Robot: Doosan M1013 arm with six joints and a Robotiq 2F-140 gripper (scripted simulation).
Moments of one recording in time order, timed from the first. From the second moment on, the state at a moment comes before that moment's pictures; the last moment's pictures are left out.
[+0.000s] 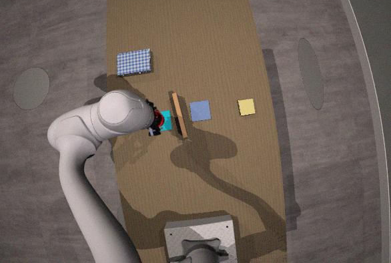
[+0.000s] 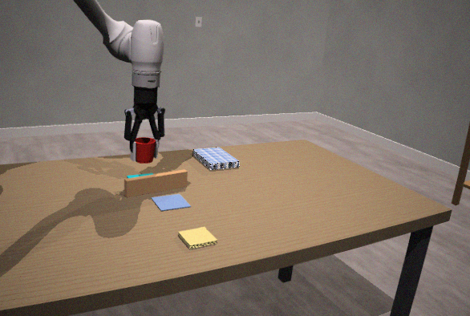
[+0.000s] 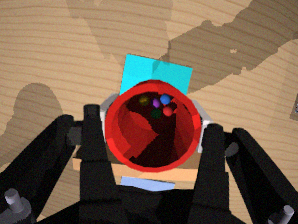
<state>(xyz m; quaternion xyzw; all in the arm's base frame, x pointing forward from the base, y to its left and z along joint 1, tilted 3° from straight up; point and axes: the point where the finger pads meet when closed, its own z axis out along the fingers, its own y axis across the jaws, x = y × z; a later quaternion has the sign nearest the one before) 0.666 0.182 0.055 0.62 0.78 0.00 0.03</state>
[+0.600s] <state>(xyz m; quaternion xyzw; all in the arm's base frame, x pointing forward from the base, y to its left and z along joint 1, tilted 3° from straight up) 0.667 0.181 0.020 0.62 0.78 0.00 0.03</state>
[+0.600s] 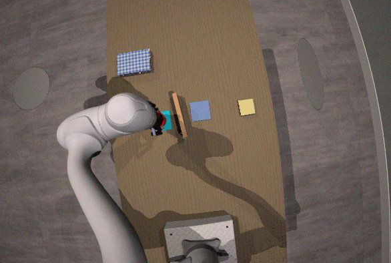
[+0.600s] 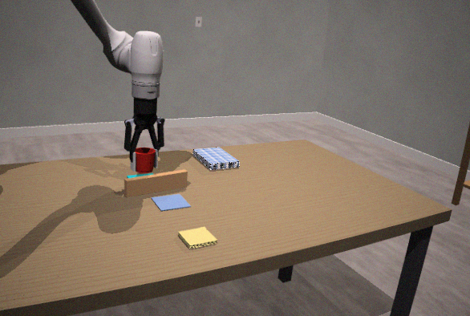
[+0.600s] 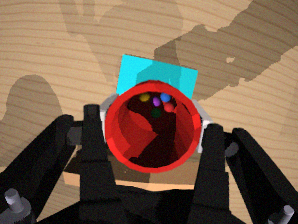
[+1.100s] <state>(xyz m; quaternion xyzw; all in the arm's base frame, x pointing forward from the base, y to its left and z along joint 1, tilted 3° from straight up) 0.668 0.181 0.000 0.62 0.78 0.00 0.03</state>
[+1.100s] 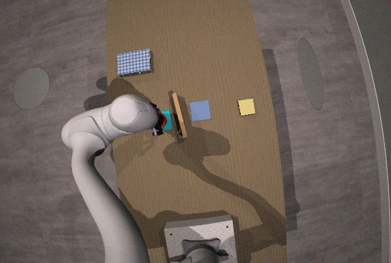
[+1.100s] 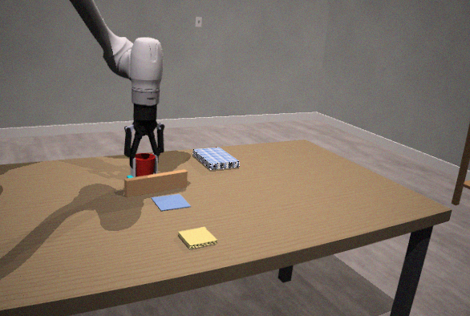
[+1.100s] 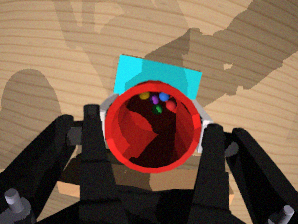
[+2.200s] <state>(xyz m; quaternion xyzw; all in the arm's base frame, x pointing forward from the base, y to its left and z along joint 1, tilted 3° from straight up) 0.668 0.181 -0.009 0.62 0.78 0.00 0.03</state>
